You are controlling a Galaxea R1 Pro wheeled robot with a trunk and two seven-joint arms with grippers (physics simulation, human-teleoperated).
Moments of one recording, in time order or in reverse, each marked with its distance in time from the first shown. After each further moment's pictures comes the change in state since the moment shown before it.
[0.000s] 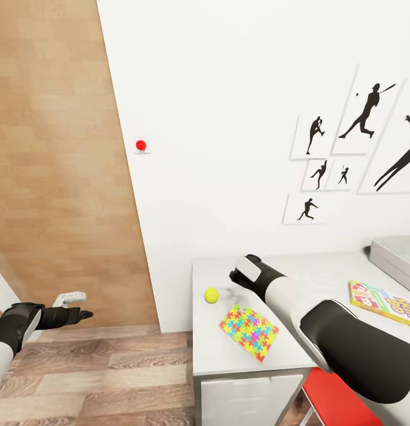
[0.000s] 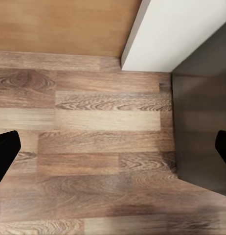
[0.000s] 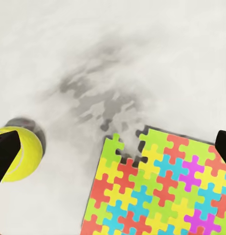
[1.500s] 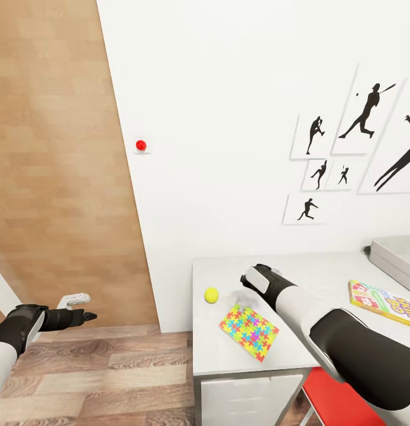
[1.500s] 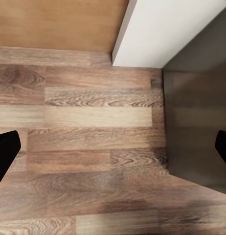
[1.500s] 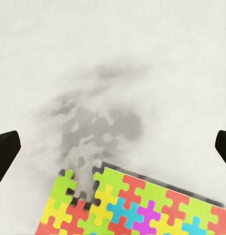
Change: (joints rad) left arm 0.002 -0.014 0.000 0.015 0.004 0.000 -0.016; right arm 0.053 -0.063 0.021 -0.001 0.155 -0.056 0.107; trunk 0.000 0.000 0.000
